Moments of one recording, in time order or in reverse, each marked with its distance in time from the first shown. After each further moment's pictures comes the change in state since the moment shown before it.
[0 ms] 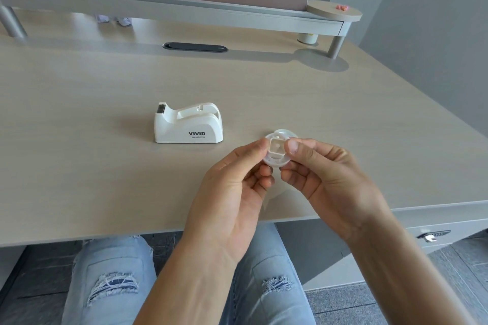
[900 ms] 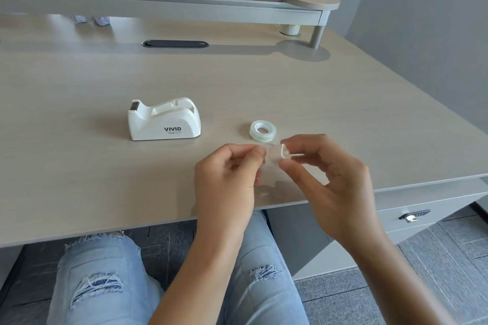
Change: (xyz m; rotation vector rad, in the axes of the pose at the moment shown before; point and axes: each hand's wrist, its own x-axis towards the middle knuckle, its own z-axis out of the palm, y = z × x) left_hand 0.010 -0.041 0.006 0.611 0.229 0.371; right_hand -0.025 0.023 -0.050 -0.737 0.193 -0.642
